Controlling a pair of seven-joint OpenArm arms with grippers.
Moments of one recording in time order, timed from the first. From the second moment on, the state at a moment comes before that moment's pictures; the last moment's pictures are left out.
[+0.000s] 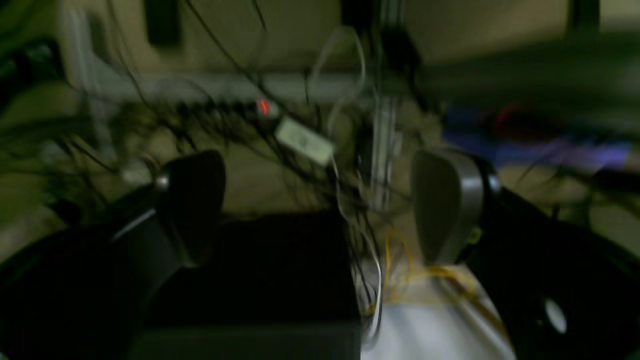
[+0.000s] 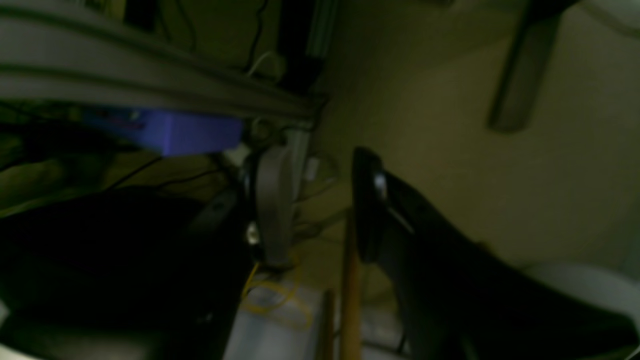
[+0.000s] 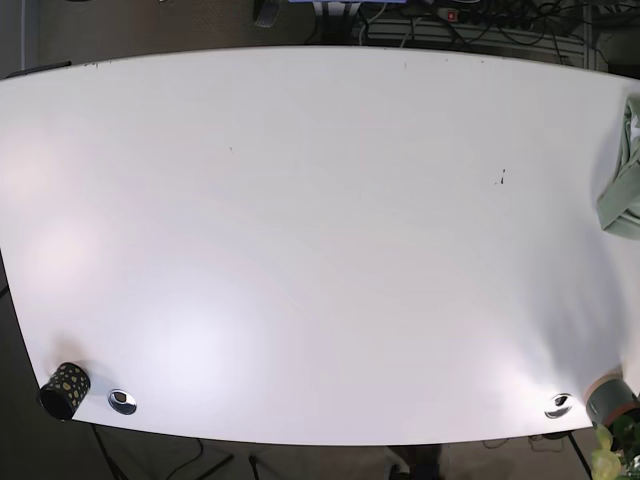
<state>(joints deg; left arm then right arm) 64.0 3.0 -8.6 98.4 0.0 -7.1 12.4 -62.3 10.6 15.2 97.5 6.7 30.0 -6.1</state>
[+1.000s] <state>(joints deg) 26.2 0.5 -8.6 40.0 0.4 -7.1 7.6 -30.1 10.0 0.6 50.0 6.5 23.2 -5.5</state>
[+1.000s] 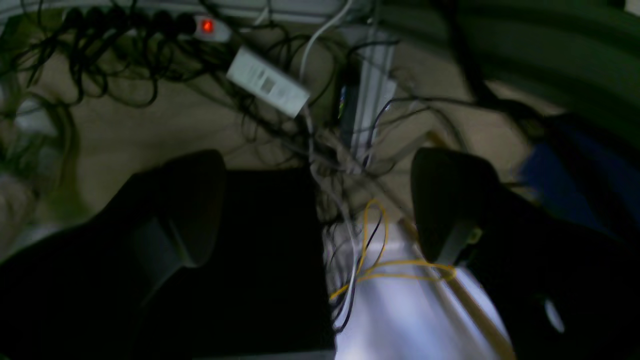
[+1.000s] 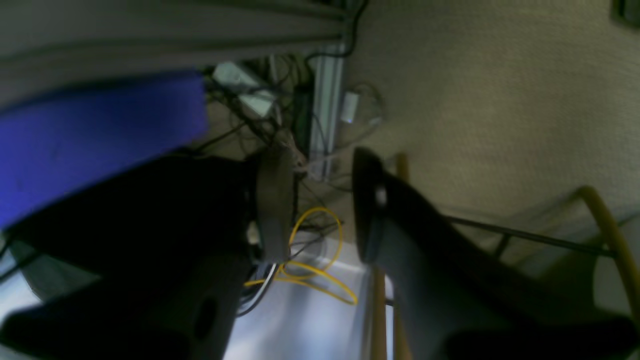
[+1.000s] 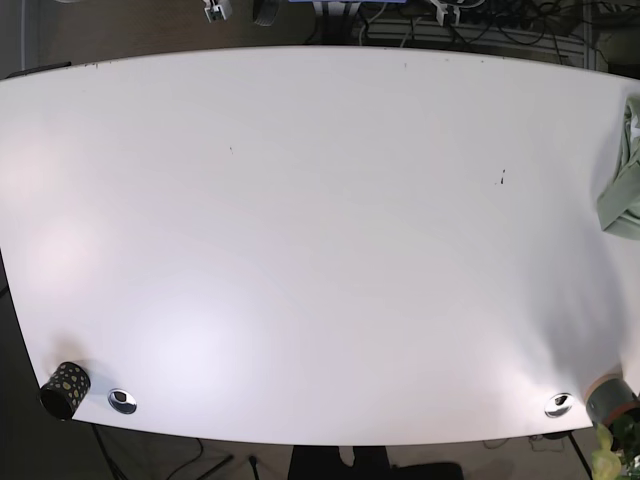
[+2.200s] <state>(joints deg) 8.9 -0.8 -4.1 10.6 0.1 0.0 0.2 -13.0 10.0 0.5 26.2 6.5 22.4 -5.1</state>
